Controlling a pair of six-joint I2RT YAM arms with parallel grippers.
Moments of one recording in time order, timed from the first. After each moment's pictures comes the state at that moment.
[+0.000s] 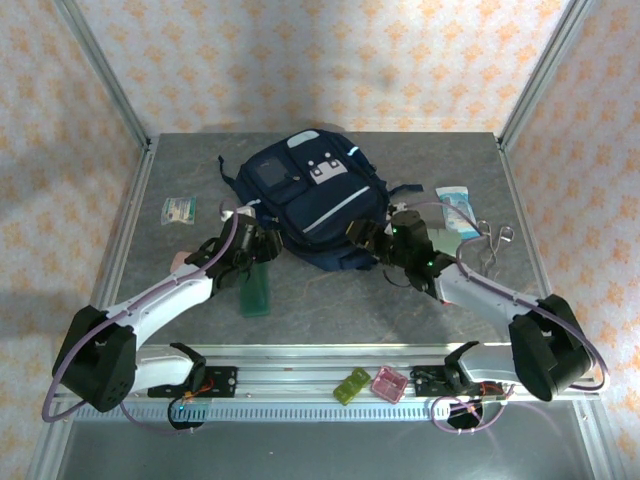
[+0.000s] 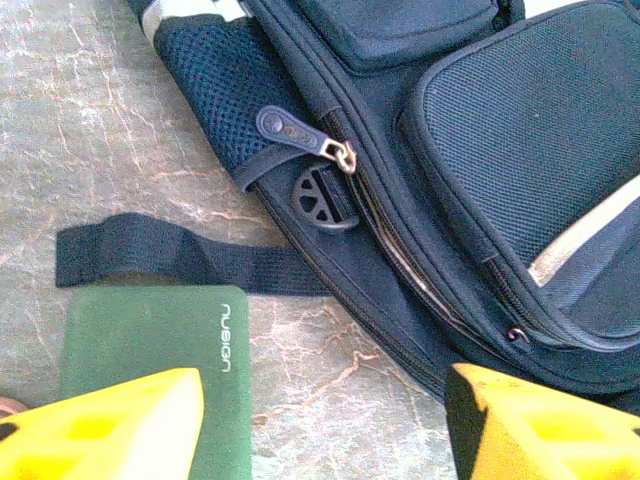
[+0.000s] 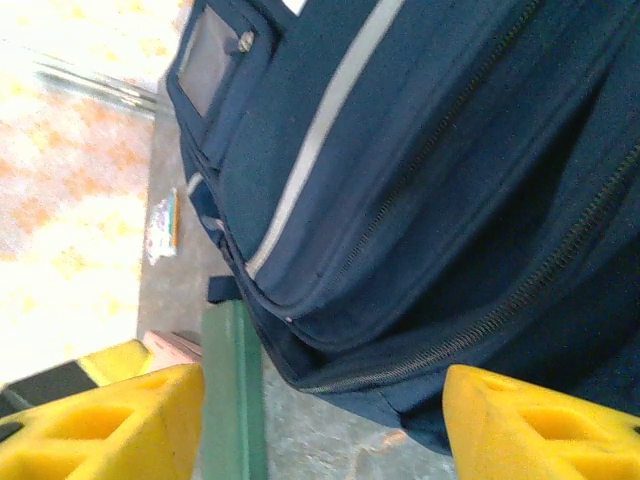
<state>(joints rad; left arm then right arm) -0.44 1.23 0.68 -0.22 -0.15 -0.66 0.54 1.26 0.62 0.10 -0.19 0.96</state>
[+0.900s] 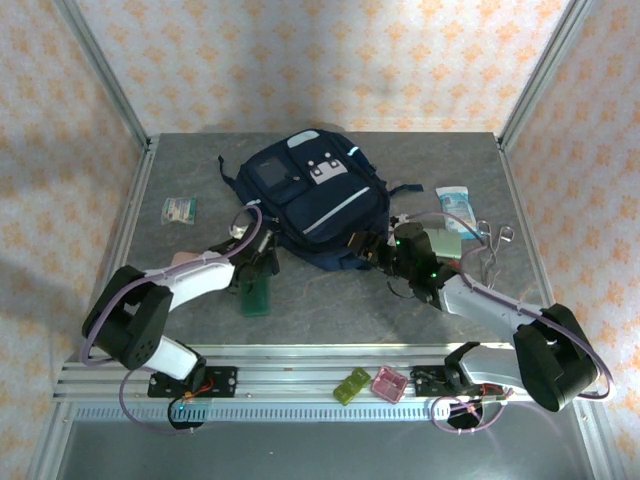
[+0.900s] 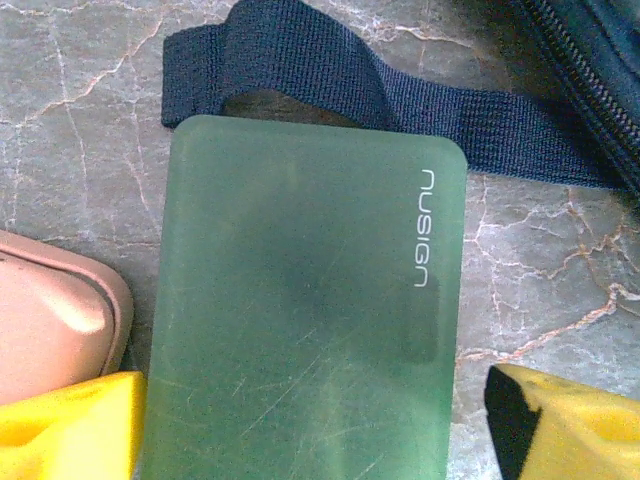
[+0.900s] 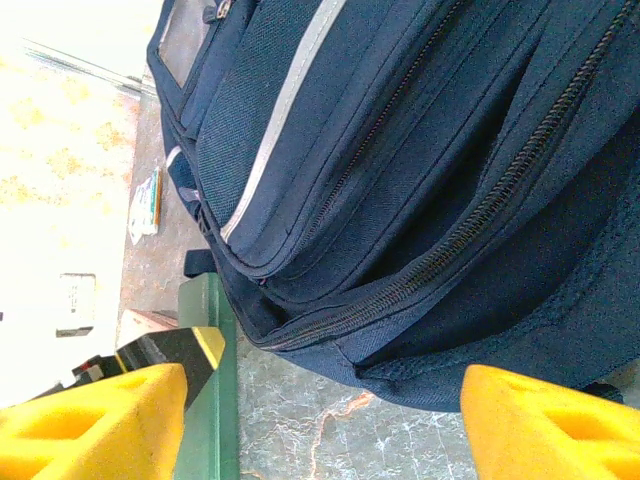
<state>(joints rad) -0.46 1.50 0.72 -0.37 -0.27 -0.70 0.54 1.21 0.54 0.13 -0.20 0.94</state>
